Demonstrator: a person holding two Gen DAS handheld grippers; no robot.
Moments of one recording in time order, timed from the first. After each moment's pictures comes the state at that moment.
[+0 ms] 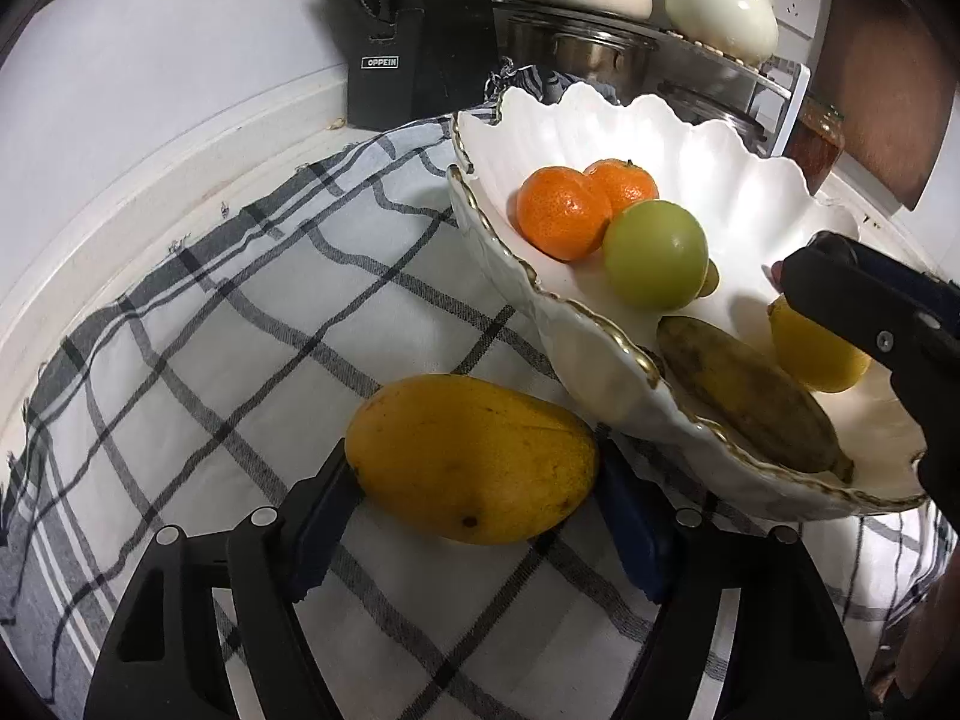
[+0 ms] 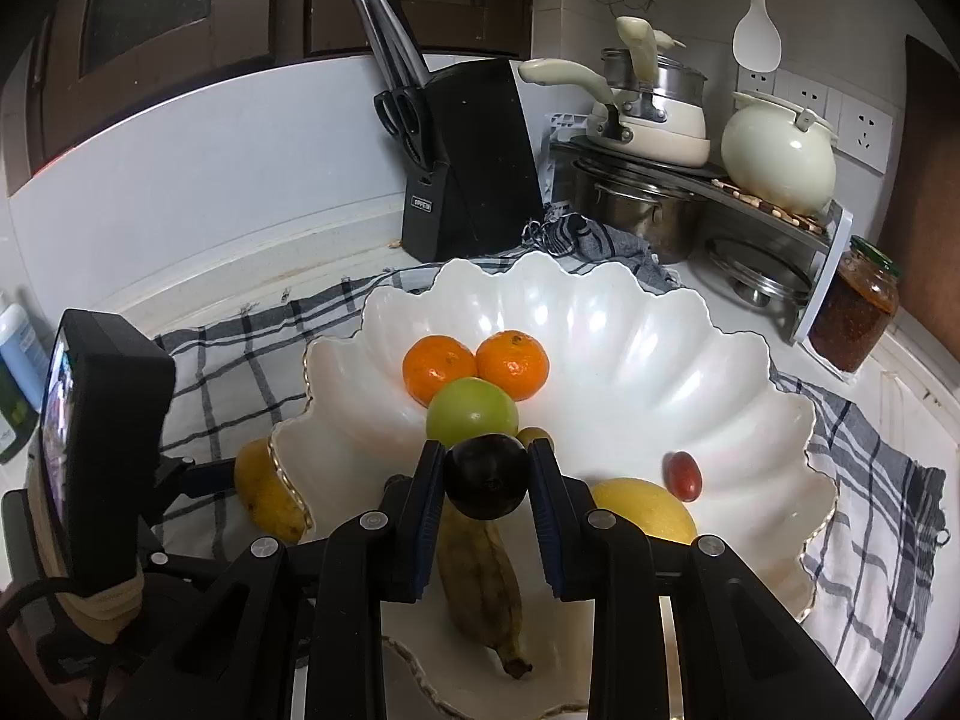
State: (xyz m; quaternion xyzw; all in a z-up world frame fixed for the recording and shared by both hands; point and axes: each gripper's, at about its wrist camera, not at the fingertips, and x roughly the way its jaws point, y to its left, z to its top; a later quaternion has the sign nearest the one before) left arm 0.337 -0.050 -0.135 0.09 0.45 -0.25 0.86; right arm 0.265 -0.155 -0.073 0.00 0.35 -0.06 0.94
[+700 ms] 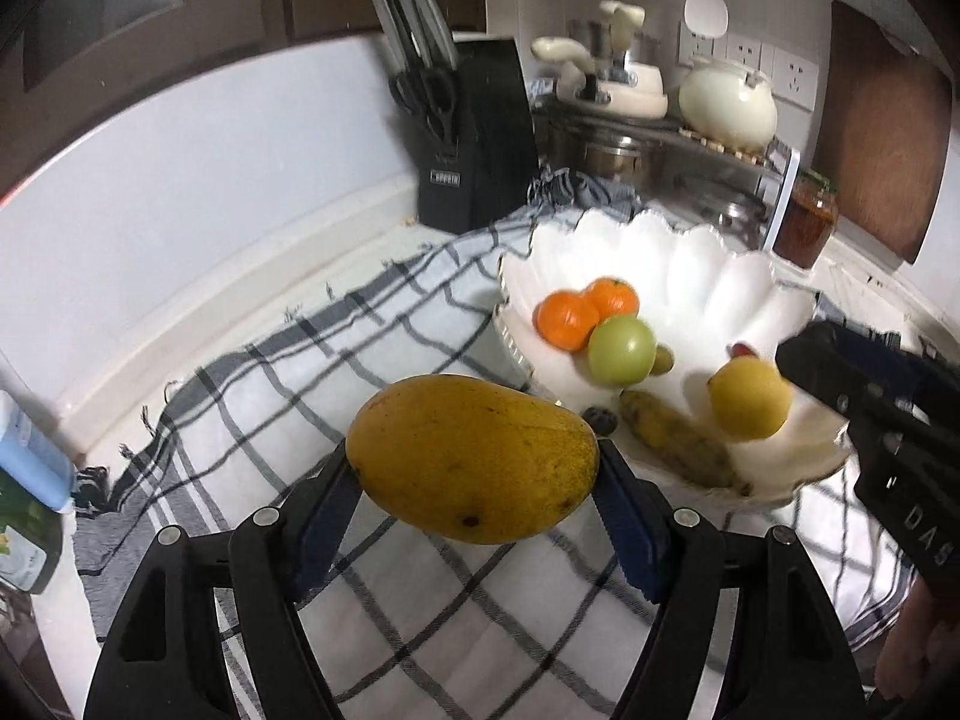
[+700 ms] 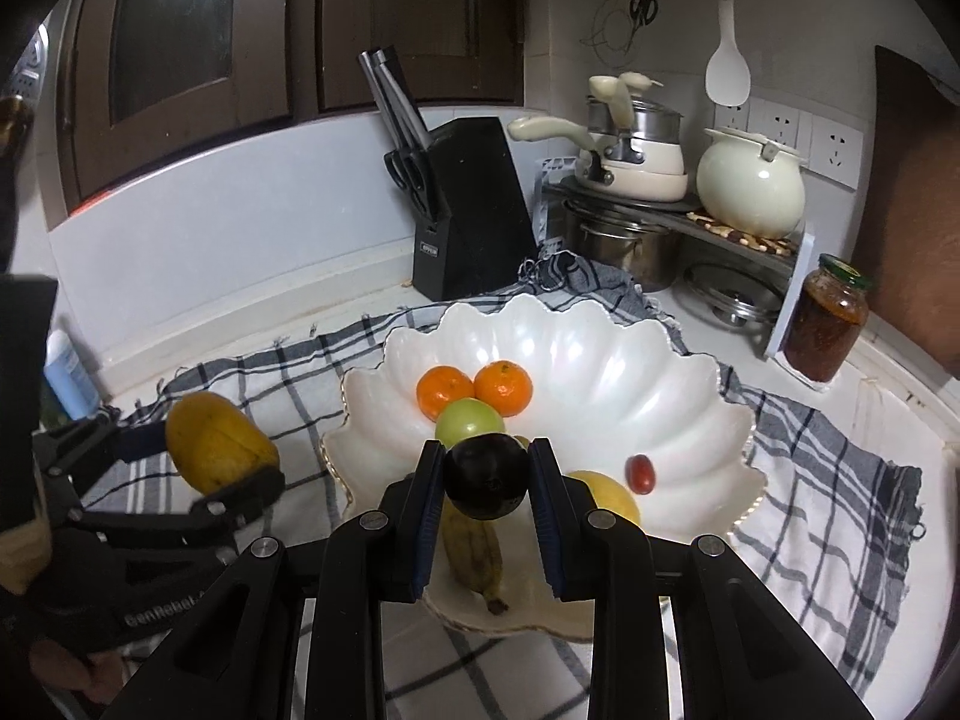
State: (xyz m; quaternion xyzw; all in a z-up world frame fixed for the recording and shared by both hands) left arm 0.281 -0.024 -0.049 0.08 0.37 -0.19 0.91; right arm 0.217 -0.166 -0.030 0.01 0.31 -0.04 0.95
